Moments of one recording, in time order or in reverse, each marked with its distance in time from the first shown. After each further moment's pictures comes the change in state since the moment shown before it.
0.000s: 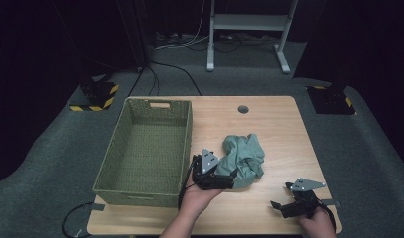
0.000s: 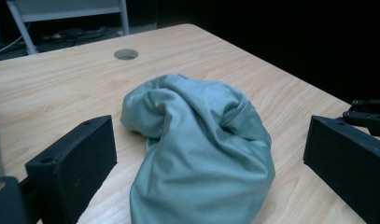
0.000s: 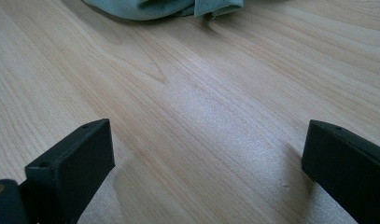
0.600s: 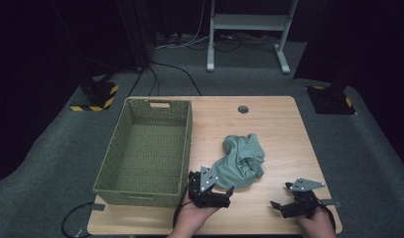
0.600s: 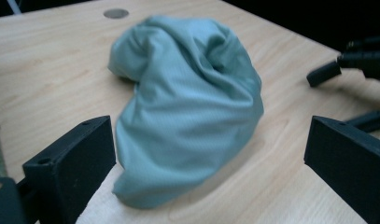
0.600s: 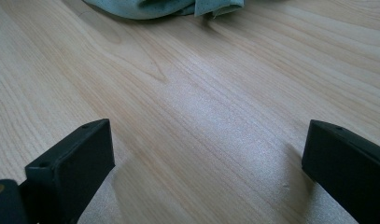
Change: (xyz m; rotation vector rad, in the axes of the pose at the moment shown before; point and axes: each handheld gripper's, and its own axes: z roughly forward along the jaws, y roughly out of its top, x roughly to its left) left arm -0.015 -0.045 -0.011 0.095 -0.013 0.039; right arm 0.000 0.000 0.000 0.003 -0.001 -0.001
